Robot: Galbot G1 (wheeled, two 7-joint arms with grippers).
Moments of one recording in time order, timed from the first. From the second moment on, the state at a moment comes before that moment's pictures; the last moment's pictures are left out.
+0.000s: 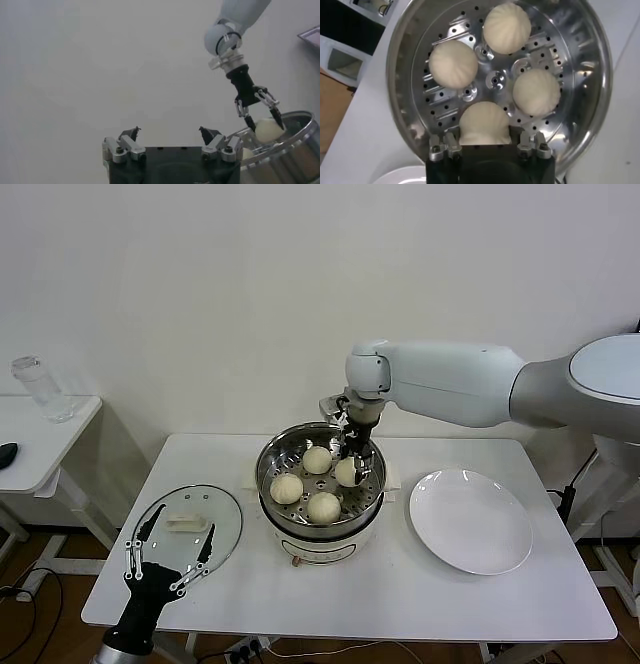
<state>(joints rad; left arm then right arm) 1.78 -1.10 -0.59 -2.10 0.13 -0.52 -0.15 0.70 1.30 -1.61 1.08 0.56 -0.22 -1.12</state>
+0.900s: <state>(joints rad) 1.76 -1.10 -0.58 -2.10 0.17 -0.49 -0.20 0.67 1.15 -1.43 1.19 0.52 -0.19 -1.05</state>
